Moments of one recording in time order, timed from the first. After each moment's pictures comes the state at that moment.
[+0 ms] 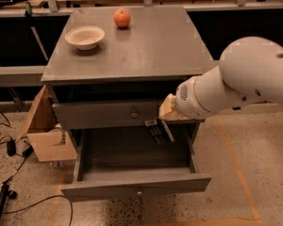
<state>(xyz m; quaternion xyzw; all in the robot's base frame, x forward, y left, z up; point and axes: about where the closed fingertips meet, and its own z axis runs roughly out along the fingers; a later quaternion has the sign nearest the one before) 0.501 -0.075 0.828 -0.01 0.95 0.24 0.21</state>
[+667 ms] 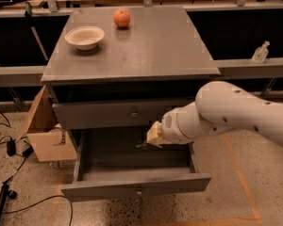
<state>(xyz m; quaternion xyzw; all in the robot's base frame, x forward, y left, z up) 0.497 -0.041 0.728 -0.01 0.95 0.28 0.16</state>
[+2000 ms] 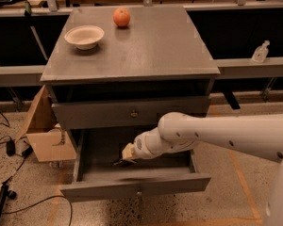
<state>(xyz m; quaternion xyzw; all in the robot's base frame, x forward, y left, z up) 0.530 0.042 0.580 -0.12 0.93 0.32 0.14</state>
